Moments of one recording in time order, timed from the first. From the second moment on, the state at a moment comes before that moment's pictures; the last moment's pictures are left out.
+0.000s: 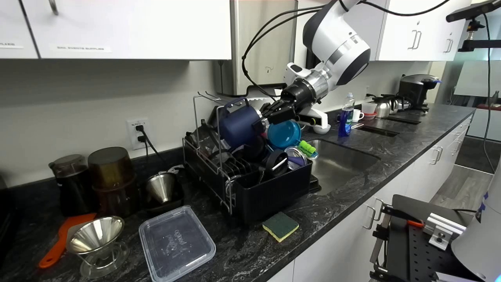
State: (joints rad) arm -0.03 -0.10 -0.03 -2.49 1.51 2.15 -2.23
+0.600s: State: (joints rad) arm -0.03 -0.13 -0.03 -2.50 1.47 2.07 -2.16
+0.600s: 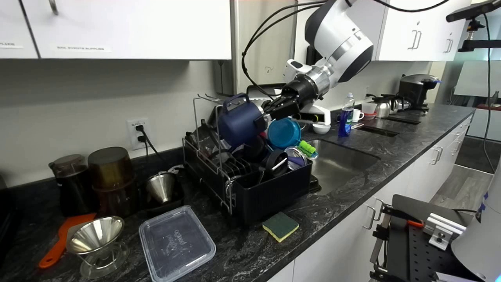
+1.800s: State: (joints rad) arm -0.12 -0.28 -0.12 -2.47 1.15 1.97 -1.89
